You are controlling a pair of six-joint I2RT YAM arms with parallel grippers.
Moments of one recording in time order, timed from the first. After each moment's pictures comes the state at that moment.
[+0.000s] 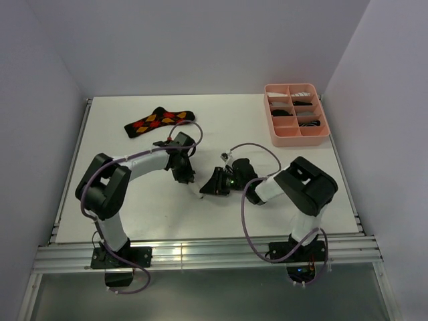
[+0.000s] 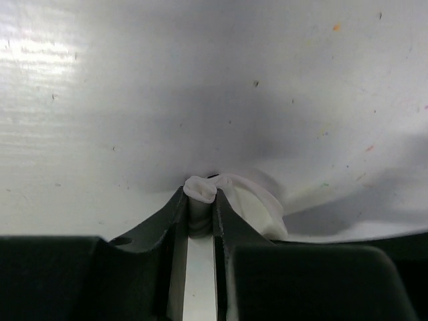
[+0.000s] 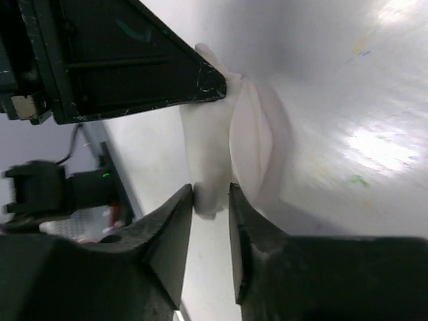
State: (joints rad) left arm -0.58 1.76 1.07 -0.50 0.05 -0.90; right arm 0.67 1.83 0.53 0.84 -0.52 0.93
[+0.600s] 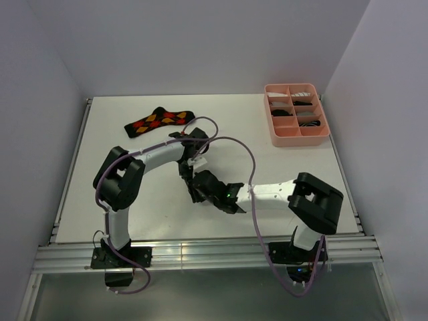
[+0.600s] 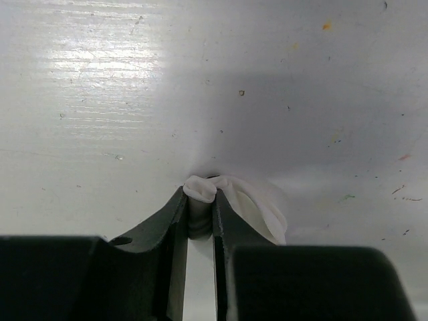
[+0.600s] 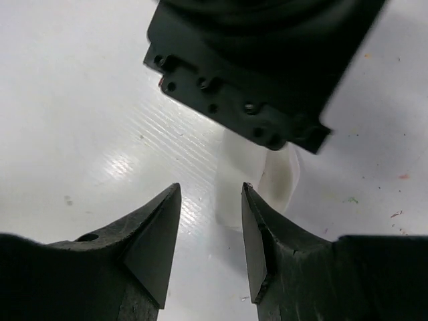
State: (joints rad) left arm -0.67 1.95 1.38 -0.80 -0.12 -0.75; right arm 1.08 1.61 0.82 0.18 0.31 0.43
